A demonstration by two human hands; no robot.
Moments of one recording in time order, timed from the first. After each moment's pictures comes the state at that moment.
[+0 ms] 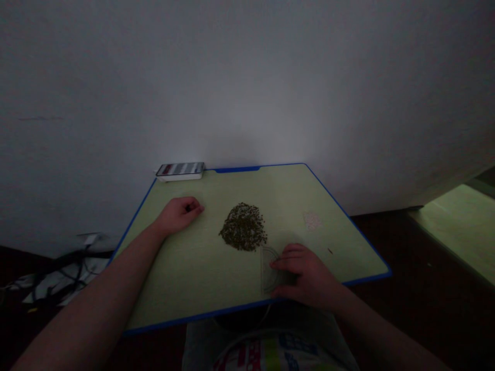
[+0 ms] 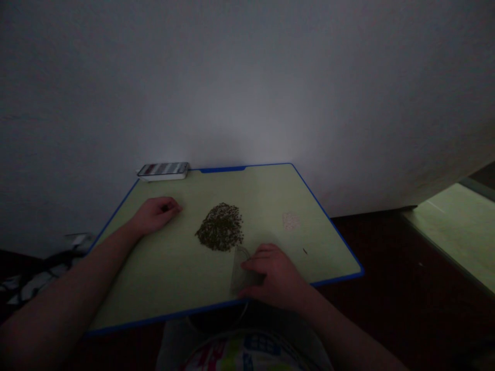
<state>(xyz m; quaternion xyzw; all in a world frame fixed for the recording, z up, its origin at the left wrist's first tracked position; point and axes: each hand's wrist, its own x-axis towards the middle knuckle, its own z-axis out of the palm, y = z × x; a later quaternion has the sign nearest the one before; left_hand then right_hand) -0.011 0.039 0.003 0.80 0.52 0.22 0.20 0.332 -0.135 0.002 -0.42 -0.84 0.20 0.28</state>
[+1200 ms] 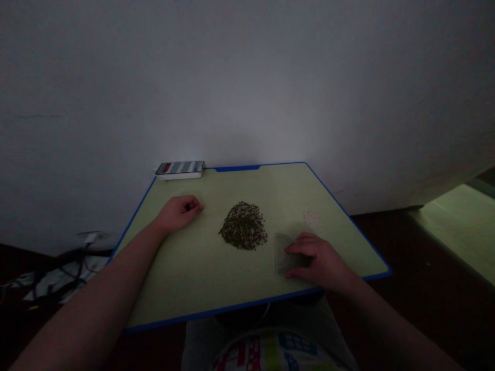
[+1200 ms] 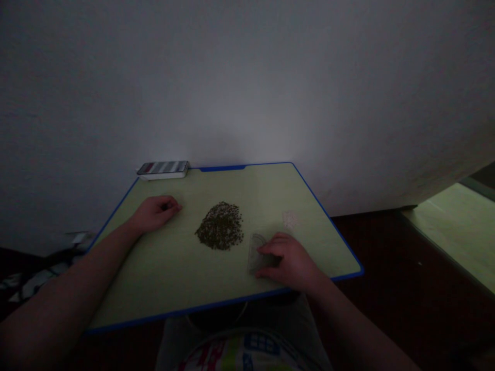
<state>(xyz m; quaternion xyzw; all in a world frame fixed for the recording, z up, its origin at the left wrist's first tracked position) -0.010 0.039 0.005 0.81 0.52 0.22 0.19 0.367 -0.120 0.006 -0.47 -0.82 0.19 0.26</state>
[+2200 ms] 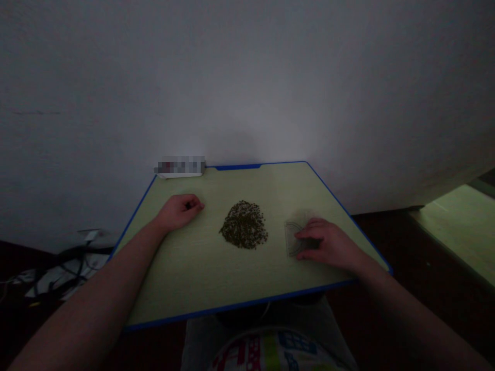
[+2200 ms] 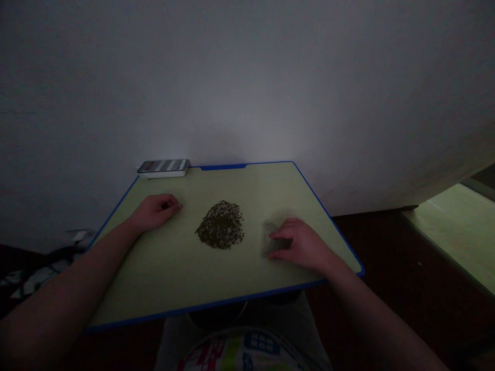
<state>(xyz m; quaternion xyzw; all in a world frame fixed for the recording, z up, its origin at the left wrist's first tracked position) -0.013 0.041 0.002 0.81 0.51 0.22 0.18 0.397 -0.092 0.024 -0.46 -0.84 0.16 0.21</state>
